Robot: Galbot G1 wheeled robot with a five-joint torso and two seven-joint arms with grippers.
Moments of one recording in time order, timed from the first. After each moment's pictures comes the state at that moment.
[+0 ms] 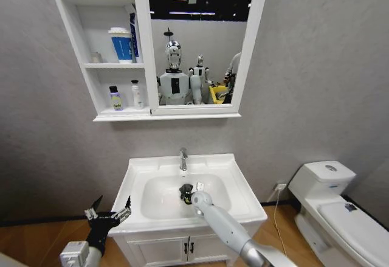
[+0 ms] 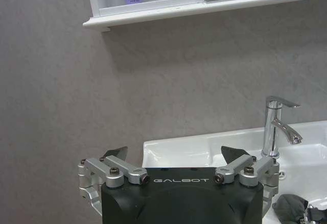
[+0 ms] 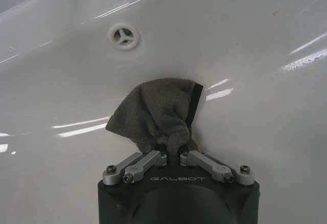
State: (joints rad) left arm 1.97 -1.21 -0.68 -2.50 -0.28 0.25 -0.26; right arm -0.65 1.47 -0.21 1.02 1.13 -0.44 0.50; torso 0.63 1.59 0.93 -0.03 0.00
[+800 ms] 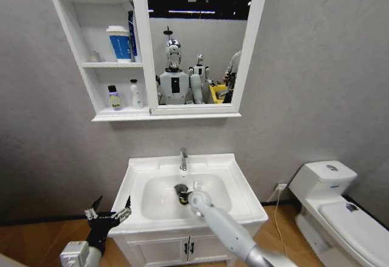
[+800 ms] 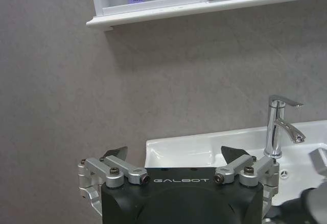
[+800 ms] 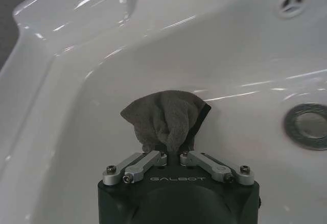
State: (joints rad) left arm 1.97 -1.21 -0.68 -2.50 -0.28 0.25 -0.26; right arm -0.66 1.56 -0.29 1.17 1.19 -0.46 0.53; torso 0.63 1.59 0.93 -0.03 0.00
